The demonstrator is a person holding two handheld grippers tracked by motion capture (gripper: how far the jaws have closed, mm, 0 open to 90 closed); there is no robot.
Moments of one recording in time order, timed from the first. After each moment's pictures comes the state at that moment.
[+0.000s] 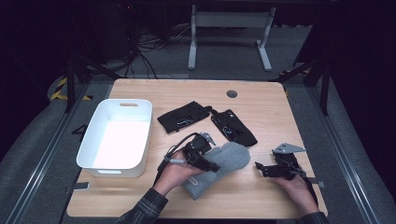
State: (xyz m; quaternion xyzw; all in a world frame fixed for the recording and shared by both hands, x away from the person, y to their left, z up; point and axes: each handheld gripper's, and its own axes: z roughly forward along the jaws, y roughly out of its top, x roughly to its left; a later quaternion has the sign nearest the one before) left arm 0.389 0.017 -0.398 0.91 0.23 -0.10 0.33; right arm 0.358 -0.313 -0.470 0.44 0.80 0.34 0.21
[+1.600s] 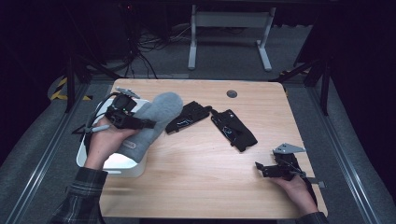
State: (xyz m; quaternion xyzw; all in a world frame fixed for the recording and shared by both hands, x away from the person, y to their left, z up) left arm 0.427 0.203 -0.296 0.85 0.38 0.02 0.36; right arm 0.357 -0.313 -0.470 0.45 0.80 0.34 0.21
